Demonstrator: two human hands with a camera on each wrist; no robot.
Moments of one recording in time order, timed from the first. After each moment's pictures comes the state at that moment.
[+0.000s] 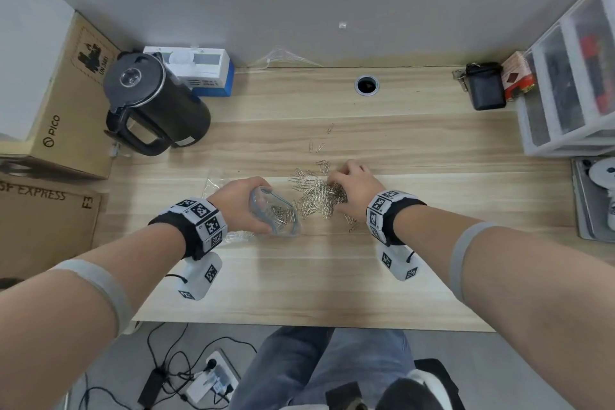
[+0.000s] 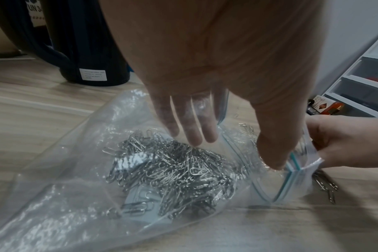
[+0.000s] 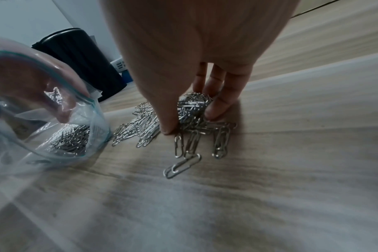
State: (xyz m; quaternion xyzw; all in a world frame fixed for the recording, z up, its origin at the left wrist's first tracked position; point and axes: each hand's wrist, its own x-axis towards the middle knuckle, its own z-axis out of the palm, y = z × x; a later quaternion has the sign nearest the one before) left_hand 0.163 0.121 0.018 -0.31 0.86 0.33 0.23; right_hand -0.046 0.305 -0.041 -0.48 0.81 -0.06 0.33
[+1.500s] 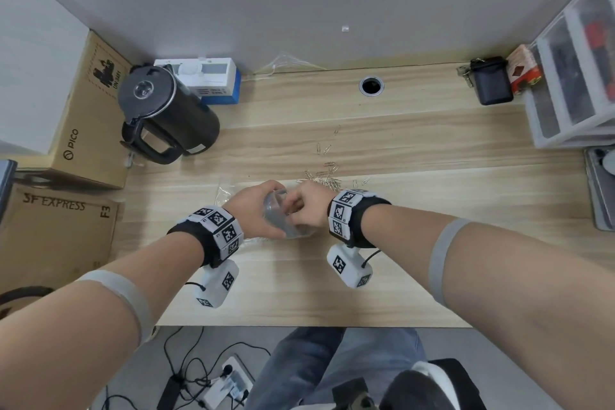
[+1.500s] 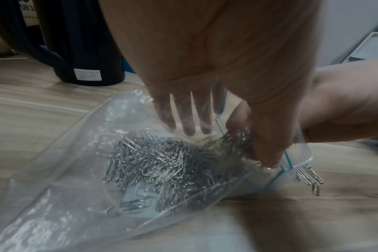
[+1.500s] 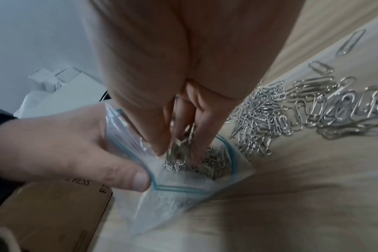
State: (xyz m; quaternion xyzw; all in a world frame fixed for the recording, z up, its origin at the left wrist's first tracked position) left_hand 0.167 0.127 0.021 -0.29 0.86 0.36 0.22; right_hand 0.029 0.250 0.003 -0.41 0.69 -0.26 0.54
